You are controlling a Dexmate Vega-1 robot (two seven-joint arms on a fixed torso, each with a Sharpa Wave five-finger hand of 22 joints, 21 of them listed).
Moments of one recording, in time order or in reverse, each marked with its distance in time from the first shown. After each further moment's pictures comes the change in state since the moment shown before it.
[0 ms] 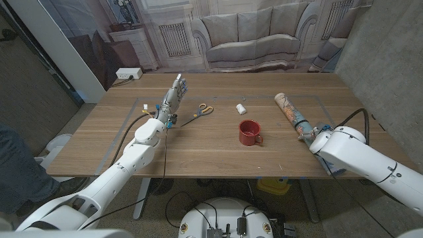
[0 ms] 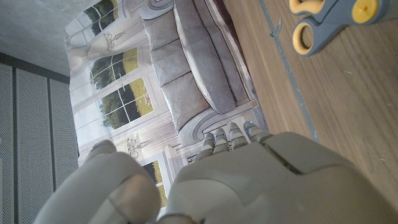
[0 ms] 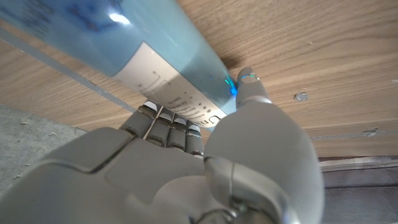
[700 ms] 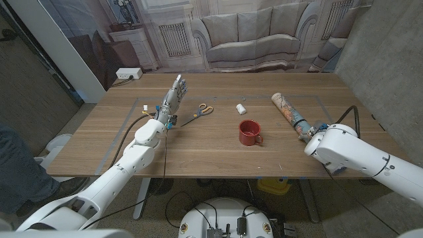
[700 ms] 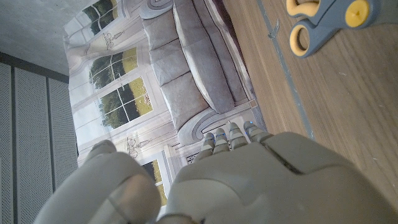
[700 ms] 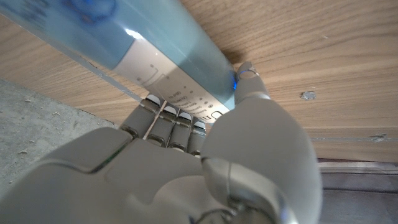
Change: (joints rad) left arm 0.012 0.002 -0.003 -0.010 0.000 0.001 0.006; left_hand 0.000 0.000 0.000 0.000 0.000 0.000 0.000 0.000 0.000 0.000 0.000 0.000 0.000 0.000 0.000 0.000 0.000 0.000 0.000 0.000 0.000; right arm 0.135 -0.057 -0.153 0.047 0.294 0.000 -0.320; right_hand 0.063 0.027 -0.003 0.022 -0.046 0.165 -0.046 0.045 0.002 0.206 -0.037 0.043 0.000 0.238 -0.044 0.041 0.004 0.207 -0.016 0.058 0.009
